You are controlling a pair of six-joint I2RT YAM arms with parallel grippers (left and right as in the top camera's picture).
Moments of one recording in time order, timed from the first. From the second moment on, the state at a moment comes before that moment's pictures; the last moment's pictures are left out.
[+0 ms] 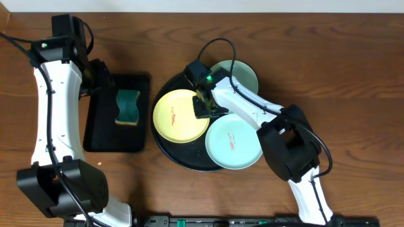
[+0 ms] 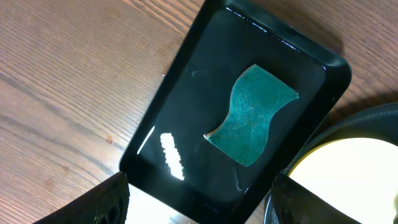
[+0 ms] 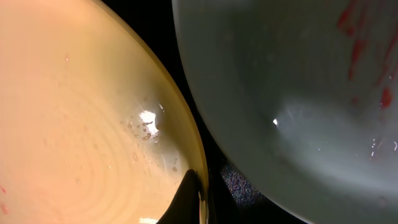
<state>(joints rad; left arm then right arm) 0.18 1.74 1.71 -1.31 -0.14 -0.31 0.69 2.26 1.75 -0.94 -0.03 0.54</state>
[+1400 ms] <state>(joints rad) 0.18 2.10 1.62 -1.14 0.08 0.01 0.69 2.26 1.75 -0.94 -0.03 0.53</state>
